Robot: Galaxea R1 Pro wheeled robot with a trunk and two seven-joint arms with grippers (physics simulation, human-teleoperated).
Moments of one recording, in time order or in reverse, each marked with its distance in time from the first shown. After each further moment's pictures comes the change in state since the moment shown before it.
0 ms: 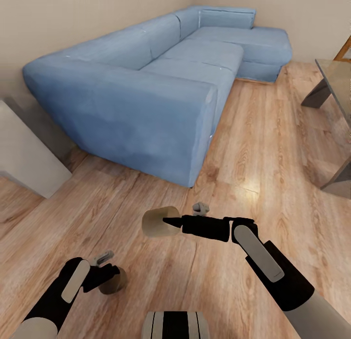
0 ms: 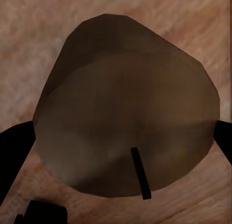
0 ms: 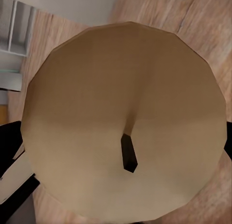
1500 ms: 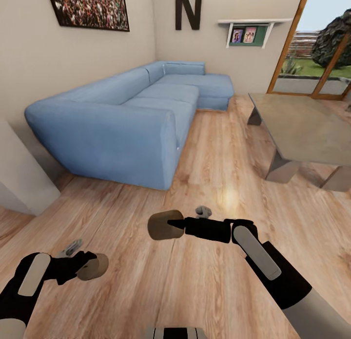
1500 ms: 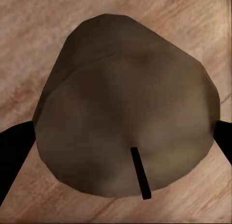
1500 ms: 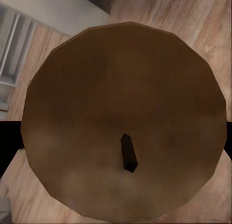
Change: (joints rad) left arm 0.008 0.108 0.257 -0.121 0.160 0.122 -0.008; right arm 0.000 0.000 -0.012 0.081 0.004 0.000 -0.003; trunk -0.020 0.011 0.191
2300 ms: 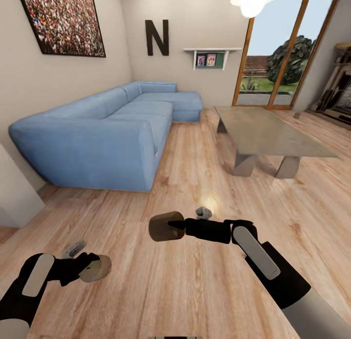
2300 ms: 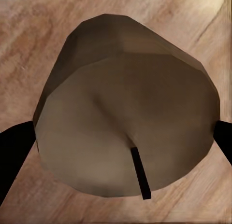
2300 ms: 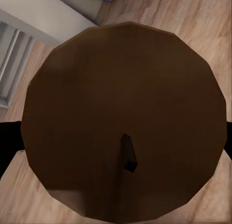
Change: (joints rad) left arm 0.001 -0.015 -0.012 0.009 -0.002 0.000 0.002; right arm 0.000 0.001 -0.001 0.025 -0.002 0.002 0.001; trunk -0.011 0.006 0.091
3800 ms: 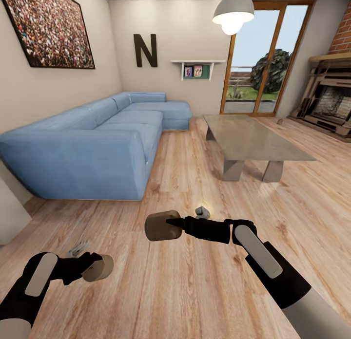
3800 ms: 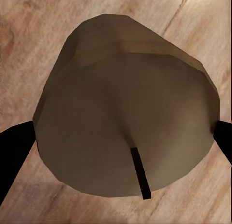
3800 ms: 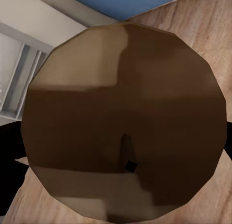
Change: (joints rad) left arm 0.000 -0.002 -0.034 -0.006 0.003 -0.001 -0.001; right arm 0.000 -0.001 -0.002 0.001 -0.124 0.001 -0.005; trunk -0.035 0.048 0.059
